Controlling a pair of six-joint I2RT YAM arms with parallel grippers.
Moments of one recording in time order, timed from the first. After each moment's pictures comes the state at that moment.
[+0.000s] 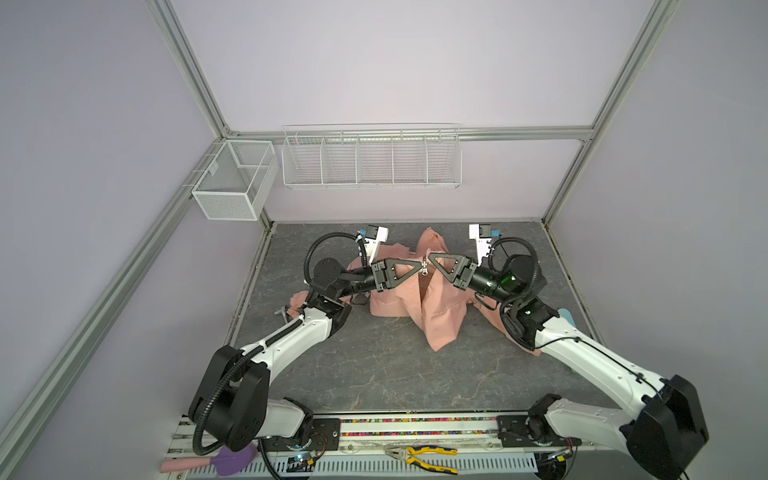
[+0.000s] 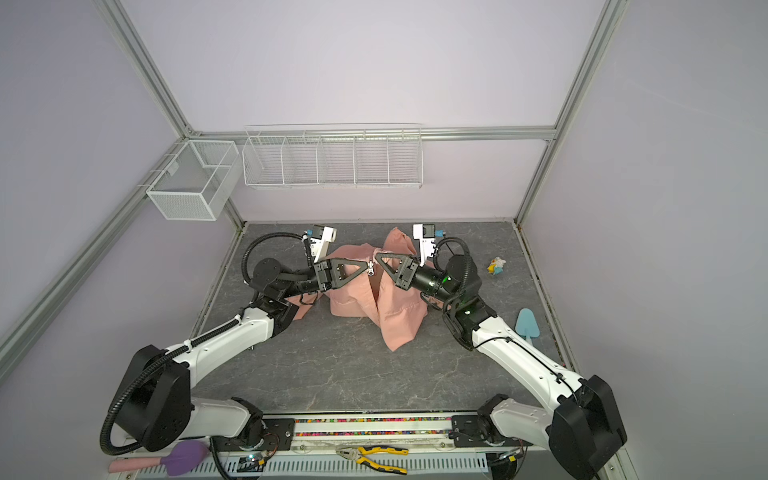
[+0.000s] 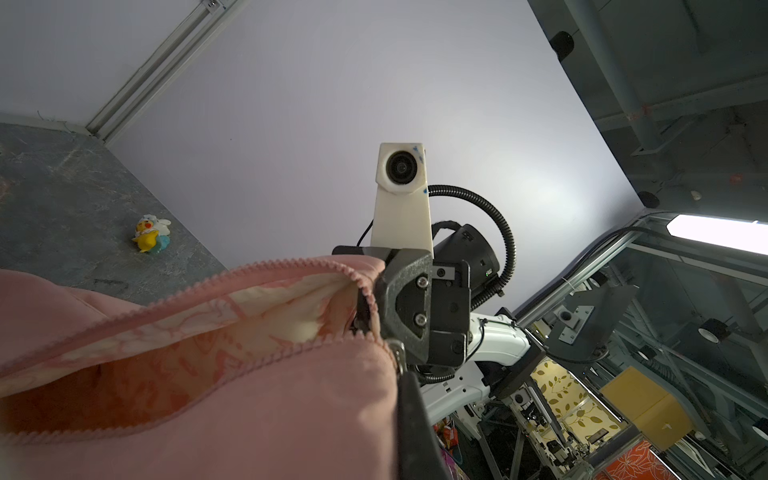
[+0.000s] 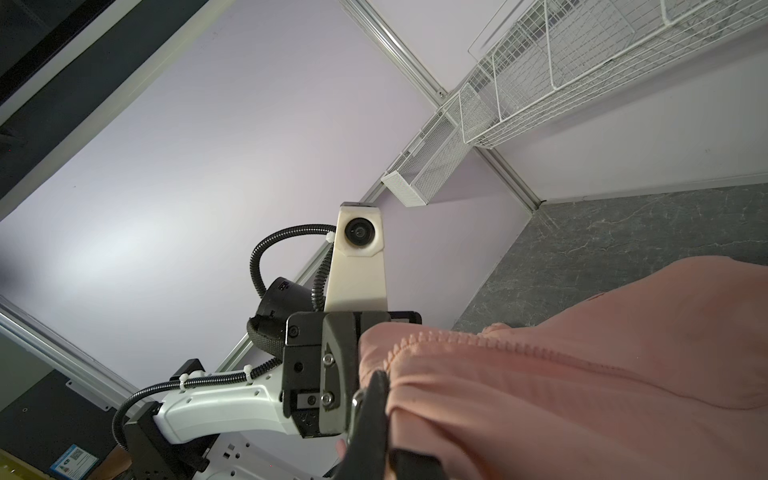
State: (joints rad) left arm -0.54 1.38 0.82 0.95 0.96 -1.18; right arm 0.58 1.19 0.84 0.52 -0.56 0.93
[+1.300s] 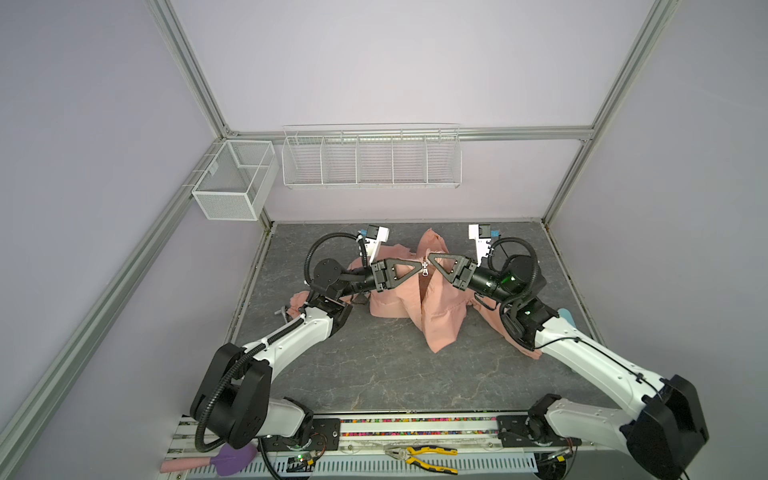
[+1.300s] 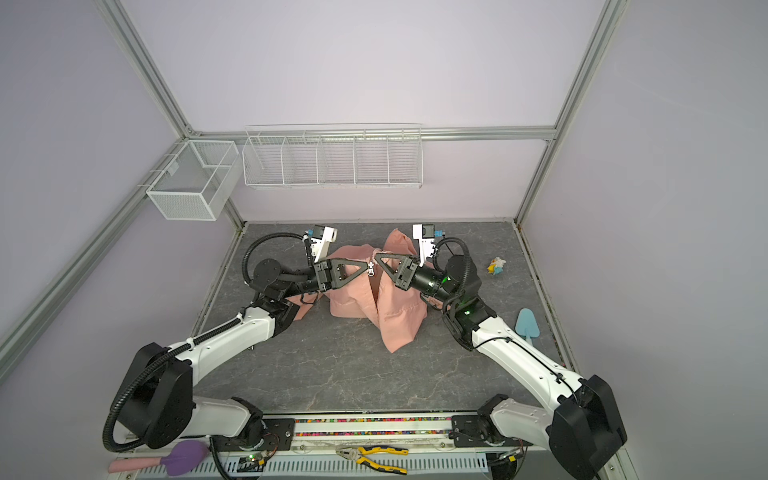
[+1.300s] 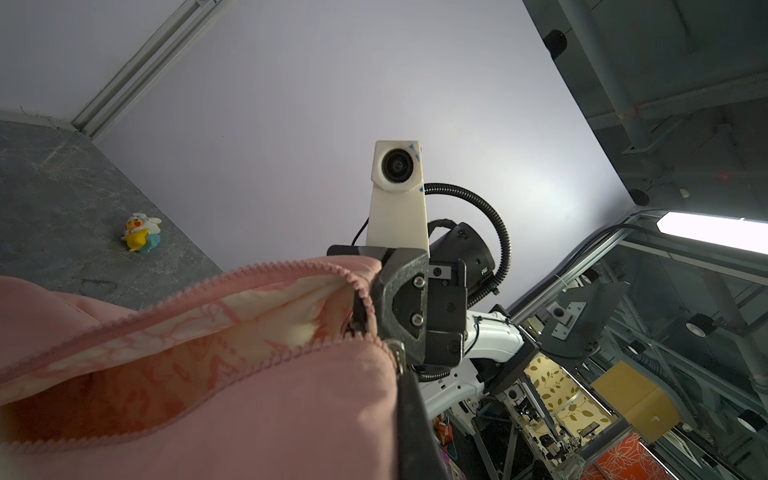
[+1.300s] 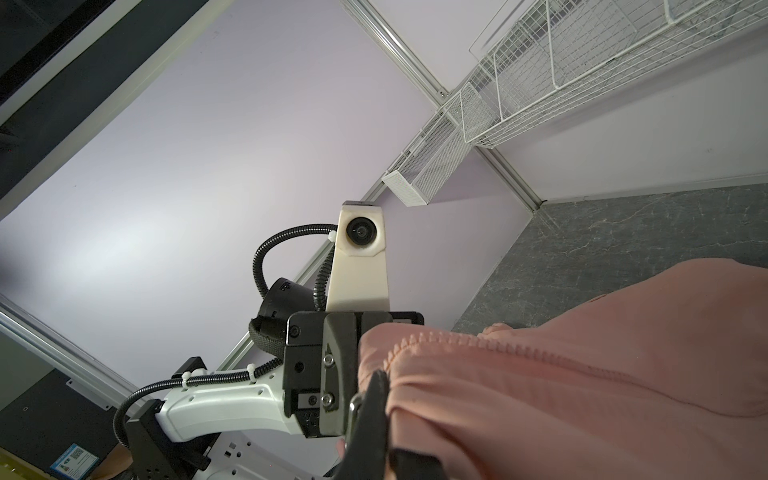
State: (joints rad) left arm -0.54 1.40 0.82 1.00 0.97 -1.20; right arm 0.58 1.18 0.84 0.52 -0.55 0.92
